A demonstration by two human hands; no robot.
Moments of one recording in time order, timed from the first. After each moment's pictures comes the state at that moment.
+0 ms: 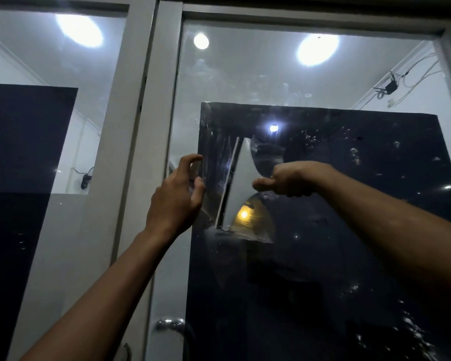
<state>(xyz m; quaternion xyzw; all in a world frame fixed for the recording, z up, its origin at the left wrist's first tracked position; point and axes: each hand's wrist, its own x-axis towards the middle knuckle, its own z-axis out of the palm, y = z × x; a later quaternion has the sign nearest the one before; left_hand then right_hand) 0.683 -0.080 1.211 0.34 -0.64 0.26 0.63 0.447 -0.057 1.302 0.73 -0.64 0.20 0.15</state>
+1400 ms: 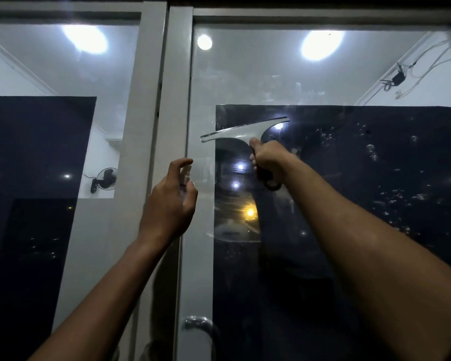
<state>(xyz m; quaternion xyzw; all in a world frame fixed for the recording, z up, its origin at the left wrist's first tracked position) 0.734 -0.066 1.203 0.35 -0.63 0.26 0.65 0.532 -0.082 1.318 0.65 -0.40 0.61 -0.19</state>
